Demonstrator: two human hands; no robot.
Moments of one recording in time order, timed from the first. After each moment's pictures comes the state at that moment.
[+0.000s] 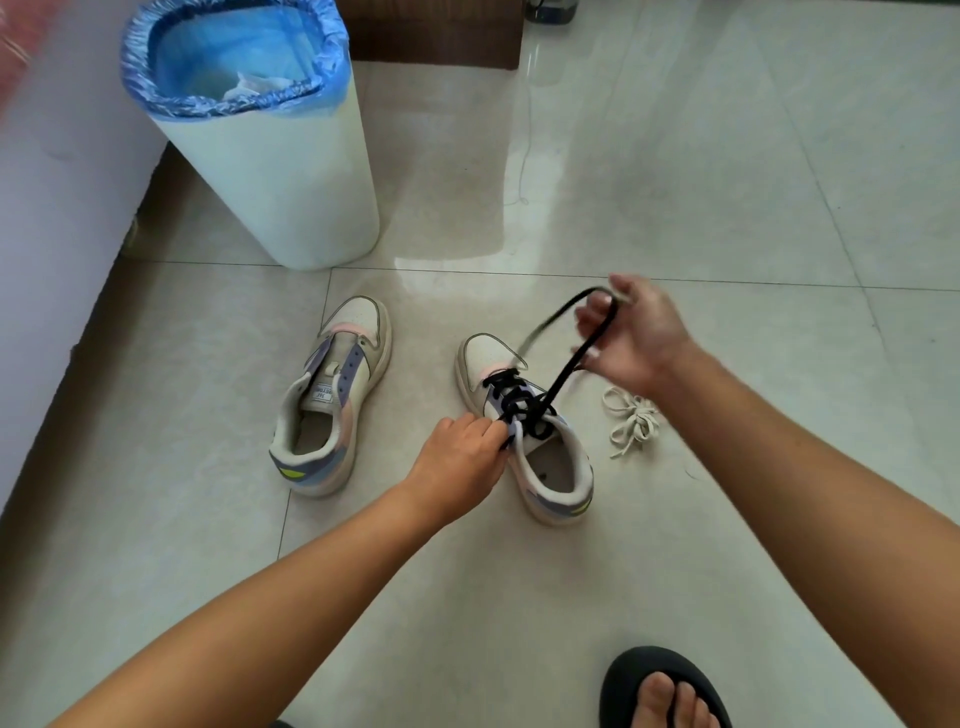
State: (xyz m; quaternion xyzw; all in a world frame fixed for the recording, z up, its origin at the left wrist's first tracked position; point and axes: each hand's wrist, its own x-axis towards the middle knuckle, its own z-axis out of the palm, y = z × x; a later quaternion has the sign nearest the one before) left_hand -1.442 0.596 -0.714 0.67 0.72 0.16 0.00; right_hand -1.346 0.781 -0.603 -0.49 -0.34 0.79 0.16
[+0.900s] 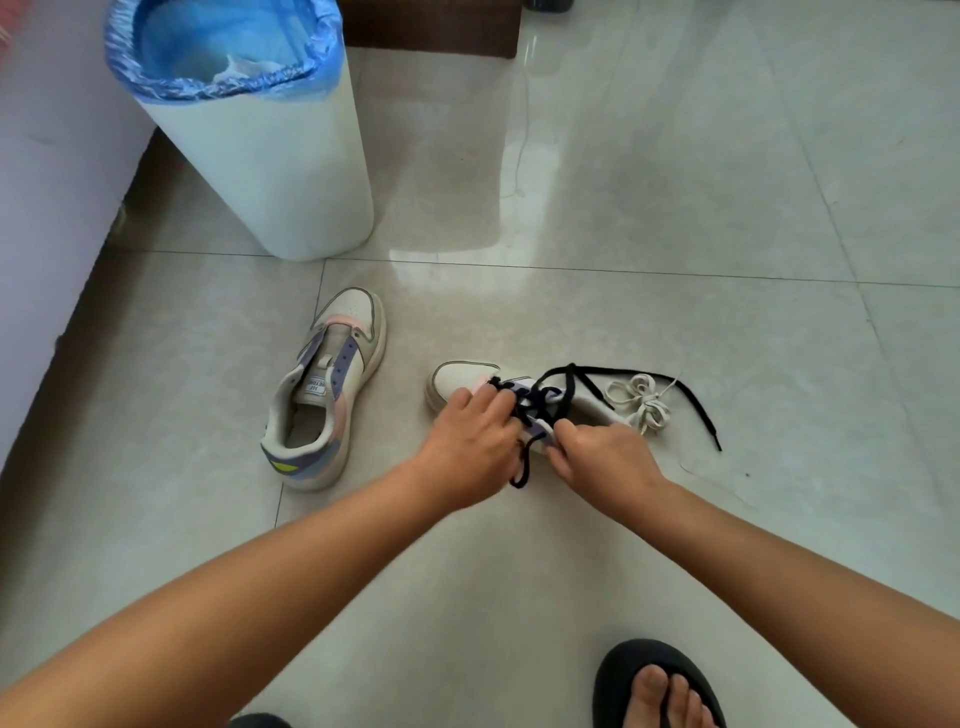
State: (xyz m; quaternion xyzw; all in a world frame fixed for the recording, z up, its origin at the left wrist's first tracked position) left_hand -1.439 0.605 -0.680 0.76 0.65 -0.05 0.00; right_hand -1.283 0.704 -0.695 -0.25 -0.97 -0.01 0.07
